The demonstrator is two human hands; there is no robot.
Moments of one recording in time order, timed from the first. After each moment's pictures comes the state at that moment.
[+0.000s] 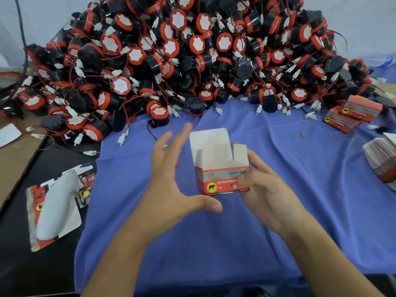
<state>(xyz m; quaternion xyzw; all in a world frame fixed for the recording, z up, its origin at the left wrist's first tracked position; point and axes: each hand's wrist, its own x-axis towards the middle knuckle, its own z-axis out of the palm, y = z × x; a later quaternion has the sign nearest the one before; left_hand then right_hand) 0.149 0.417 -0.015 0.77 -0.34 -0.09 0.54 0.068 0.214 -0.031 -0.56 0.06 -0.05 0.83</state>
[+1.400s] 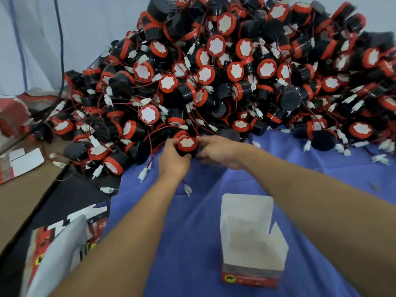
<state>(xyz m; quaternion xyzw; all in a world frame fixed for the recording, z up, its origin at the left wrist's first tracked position) 0.380 0.361 -0.068 0.85 -0.03 0.00 0.52 0.351 0.220 -0.022 -0.81 0.07 0.15 0.56</state>
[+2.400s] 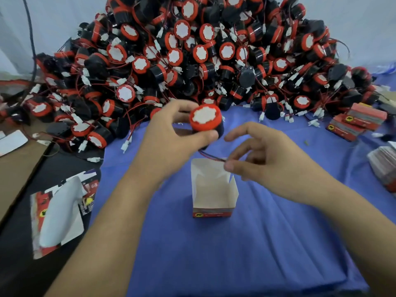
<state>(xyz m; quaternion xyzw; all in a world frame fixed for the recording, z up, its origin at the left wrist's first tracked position) 0.192 0.386 0.058 0.76 -0.25 -0.05 0.60 0.078 0.202 0.061 -0.89 0.03 -0.06 0.46</state>
